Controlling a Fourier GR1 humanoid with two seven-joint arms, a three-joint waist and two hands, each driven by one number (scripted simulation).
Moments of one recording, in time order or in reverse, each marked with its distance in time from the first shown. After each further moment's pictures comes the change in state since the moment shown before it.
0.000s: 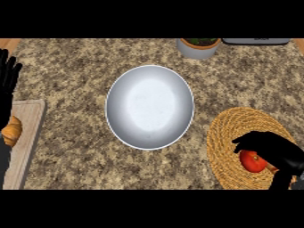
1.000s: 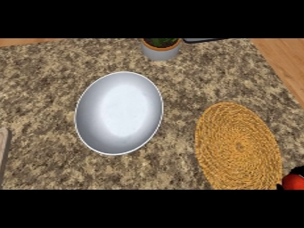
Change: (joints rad) left arm 0.109 0.017 0.084 -0.038 -0.028 0.070 0.015; right arm 0.340 0.189 -0.397 -0.115 -0.049 -0.163 0.457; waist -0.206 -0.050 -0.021
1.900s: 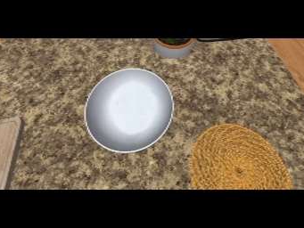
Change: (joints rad) left arm 0.033 0.003 -0.003 -0.053 0.028 -0.041 -0.002; right arm 0.456 0.229 0.089 -0.839 -0.052 -0.173 0.353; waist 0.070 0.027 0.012
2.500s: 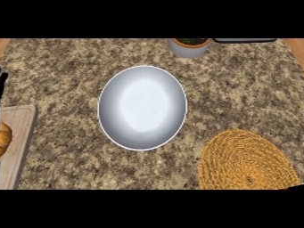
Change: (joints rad) left arm -0.044 -0.019 -0.050 -0.011 -0.002 -0.018 0.008; right arm -0.117 0.005 0.391 -0.027 0.026 -0.101 0.241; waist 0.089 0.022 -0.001
